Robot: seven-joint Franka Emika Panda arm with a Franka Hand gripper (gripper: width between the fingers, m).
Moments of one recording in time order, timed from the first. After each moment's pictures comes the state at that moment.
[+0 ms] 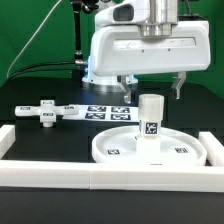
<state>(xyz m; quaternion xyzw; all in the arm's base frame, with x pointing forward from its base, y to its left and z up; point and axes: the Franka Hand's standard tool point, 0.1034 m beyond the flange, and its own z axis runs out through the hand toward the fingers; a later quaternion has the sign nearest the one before) 0.556 0.036 0.093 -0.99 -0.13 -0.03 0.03</state>
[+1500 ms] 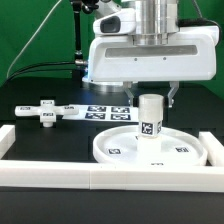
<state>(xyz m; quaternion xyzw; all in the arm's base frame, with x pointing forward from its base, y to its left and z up) 0.557 0.036 0.085 -0.99 0.16 -0.01 0.04</state>
